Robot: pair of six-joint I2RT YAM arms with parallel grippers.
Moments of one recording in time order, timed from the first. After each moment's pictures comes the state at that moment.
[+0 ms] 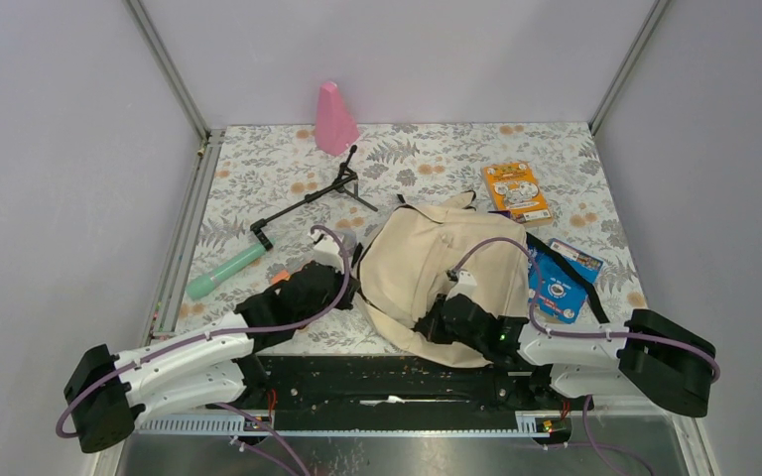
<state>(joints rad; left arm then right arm) -0.95 0.90 0.50 -0.13 -0.32 -0.52 1.09 1.17 0.27 0.19 0.25 1.05</state>
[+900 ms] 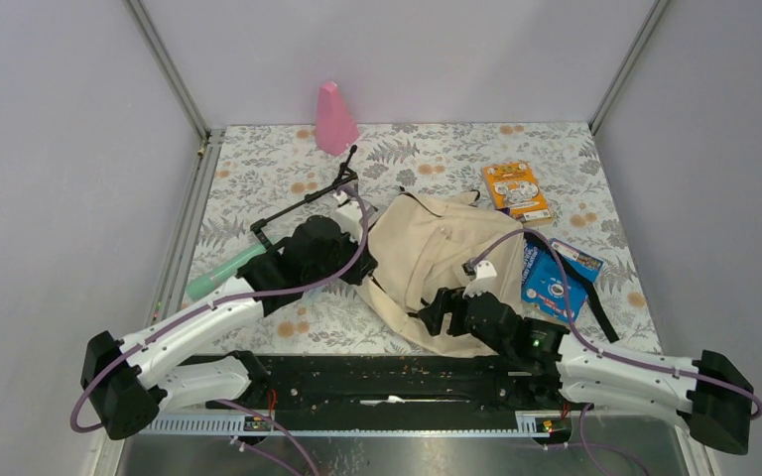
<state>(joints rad) -0.83 1.05 0.83 -0.31 0.00 -0.36 1.09 0.80 0.27 -0.03 0.35 0.80</state>
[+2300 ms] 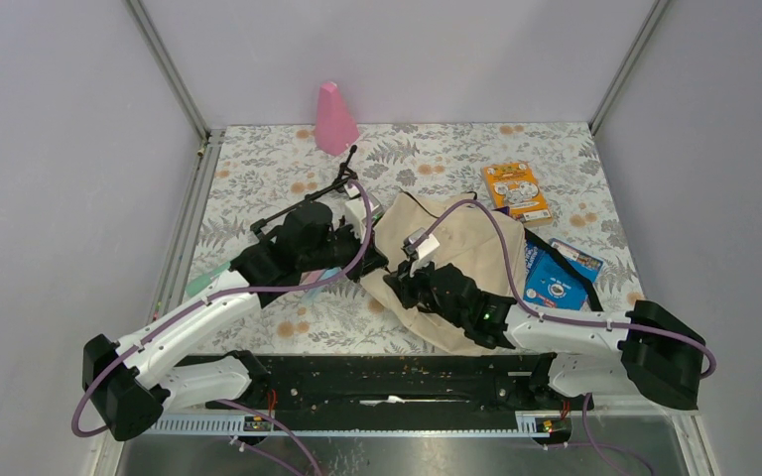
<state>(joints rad) -0.77 1.08 0.94 -0.32 0.35 -0.14 1.09 1.22 0.55 0.39 0.26 0.30</state>
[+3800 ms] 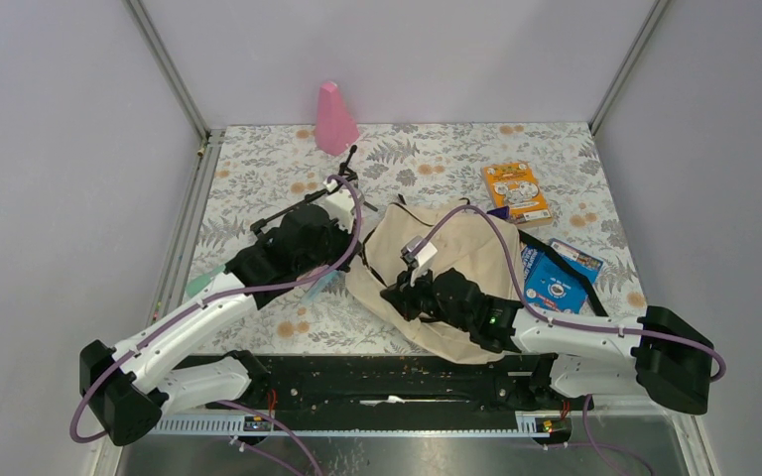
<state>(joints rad) -0.75 1.05 0.93 -0.40 -0.03 -0.18 1.12 1.17 0.54 0.32 0.15 0.36</state>
